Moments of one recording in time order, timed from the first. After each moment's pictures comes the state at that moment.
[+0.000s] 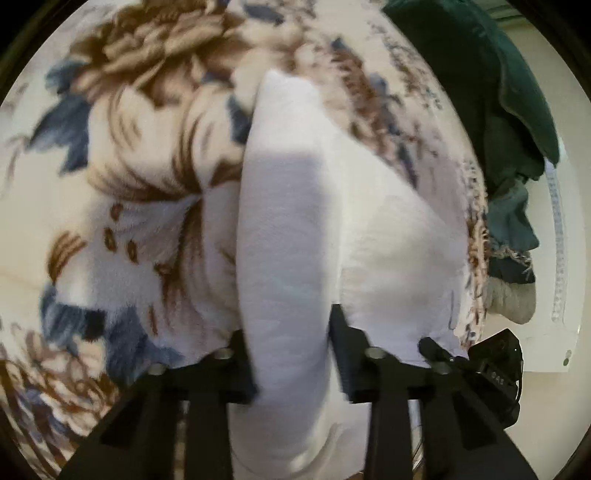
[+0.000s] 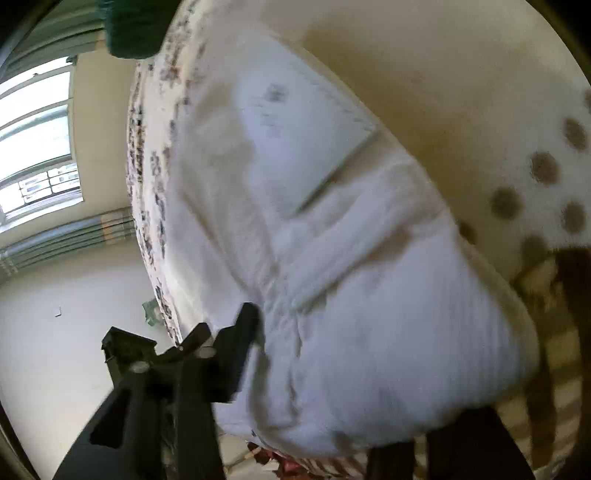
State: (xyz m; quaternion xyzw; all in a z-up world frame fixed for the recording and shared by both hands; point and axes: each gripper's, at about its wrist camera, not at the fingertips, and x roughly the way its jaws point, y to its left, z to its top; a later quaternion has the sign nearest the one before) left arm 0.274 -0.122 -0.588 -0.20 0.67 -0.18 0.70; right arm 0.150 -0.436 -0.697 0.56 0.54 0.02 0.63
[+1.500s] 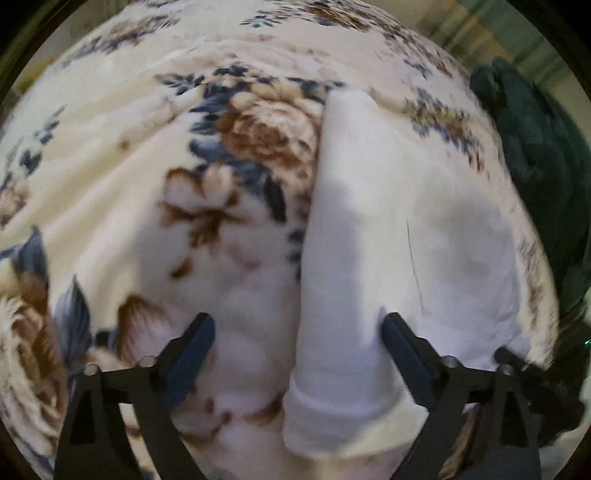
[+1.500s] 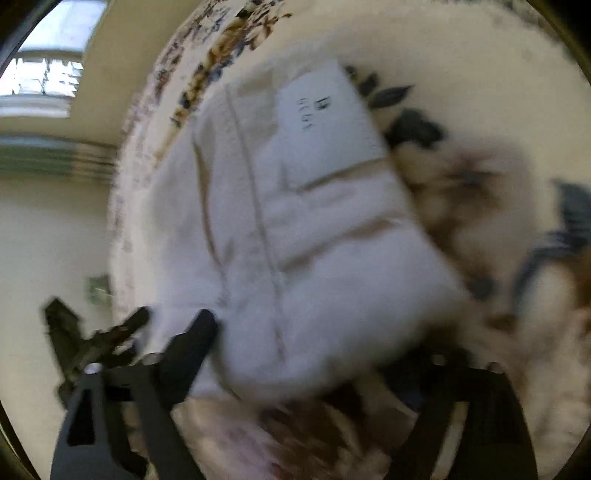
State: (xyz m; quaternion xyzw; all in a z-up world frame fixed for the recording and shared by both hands) left arm 0.608 0.130 -0.581 -0.09 0.60 -0.07 0.79; right arm 0.574 -0.197 -0.648 0.33 0.59 0.02 0.74
